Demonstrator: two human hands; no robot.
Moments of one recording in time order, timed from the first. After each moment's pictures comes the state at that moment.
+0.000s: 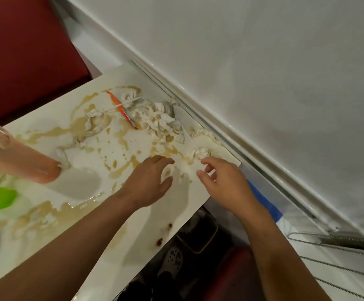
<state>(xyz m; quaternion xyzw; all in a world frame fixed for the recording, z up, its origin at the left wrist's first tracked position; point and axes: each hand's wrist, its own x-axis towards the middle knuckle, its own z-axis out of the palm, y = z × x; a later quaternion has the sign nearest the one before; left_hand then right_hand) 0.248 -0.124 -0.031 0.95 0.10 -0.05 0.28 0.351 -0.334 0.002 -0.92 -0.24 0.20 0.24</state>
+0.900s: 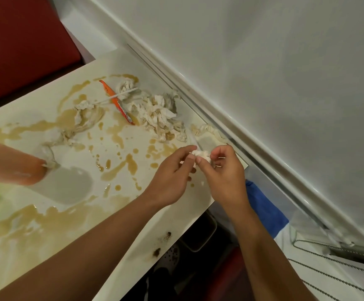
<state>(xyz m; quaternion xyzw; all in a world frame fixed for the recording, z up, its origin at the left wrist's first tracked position) 0.293 -0.166 -0.030 0.68 0.23 -0.02 0.70 0.361 -0.300 -0.027 -0.85 -0.08 0.14 0.51</state>
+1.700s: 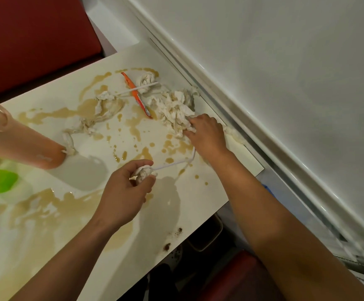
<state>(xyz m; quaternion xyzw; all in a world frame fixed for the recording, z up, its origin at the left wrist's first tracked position) 0.194 -0.108 -0.015 0.67 0.41 0.04 0.62 0.441 -0.190 -0.085 -0.92 -0.33 0.13 0.13</state>
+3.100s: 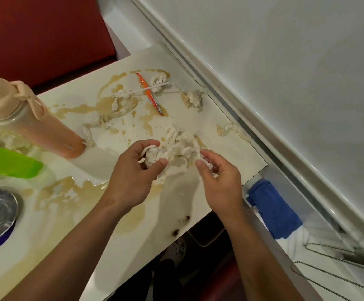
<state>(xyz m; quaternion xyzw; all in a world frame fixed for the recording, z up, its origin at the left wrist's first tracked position) 0.186 -0.105 0.030 0.66 0.38 0.08 0.64 0.292 -0.271 -0.008 -0.80 -0.13 0.19 0.55</state>
